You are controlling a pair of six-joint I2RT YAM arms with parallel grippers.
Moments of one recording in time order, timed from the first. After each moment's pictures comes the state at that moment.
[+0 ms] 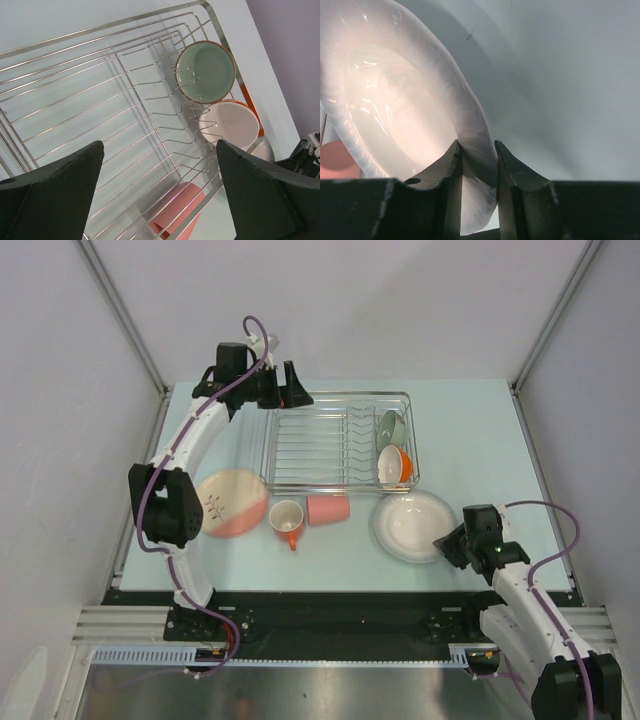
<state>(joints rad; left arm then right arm) -0.21 1.90 1.77 -0.45 0.60 -0.27 0.16 0.75 0.36 -0.59 0.05 1.05</state>
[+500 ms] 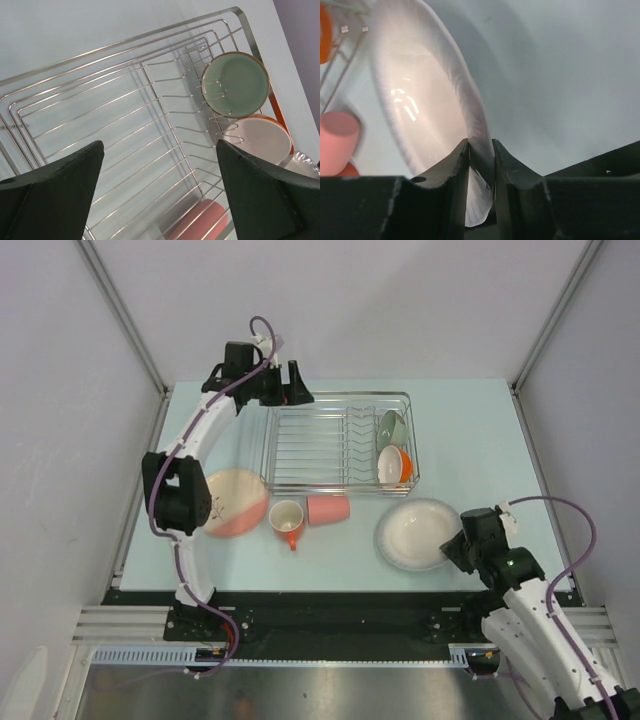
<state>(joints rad) -0.21 2.01 1.85 -0.45 0.55 -0.24 0.30 0.57 0.46 -0.85 0.18 1.07</state>
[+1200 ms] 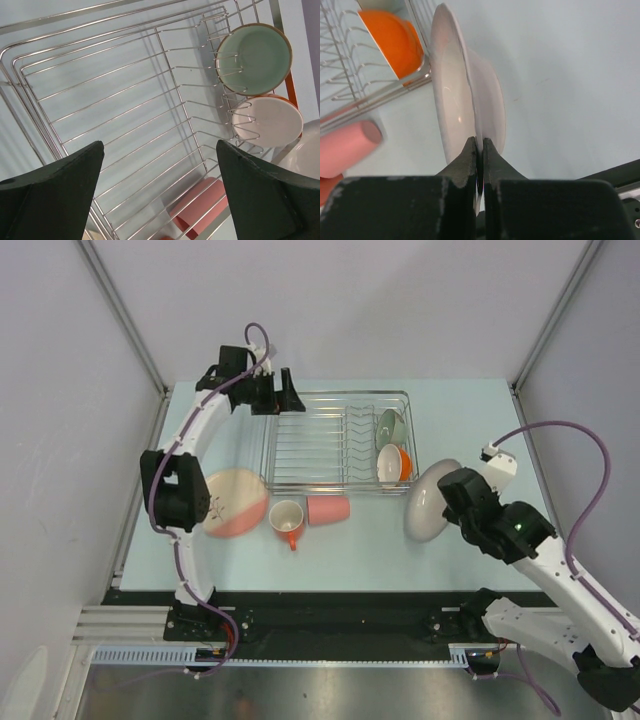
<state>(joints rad) -0.17 2.06 1.90 -0.59 0.56 -0.21 0.68 0.86 1.00 -1.04 0.66 0.90</state>
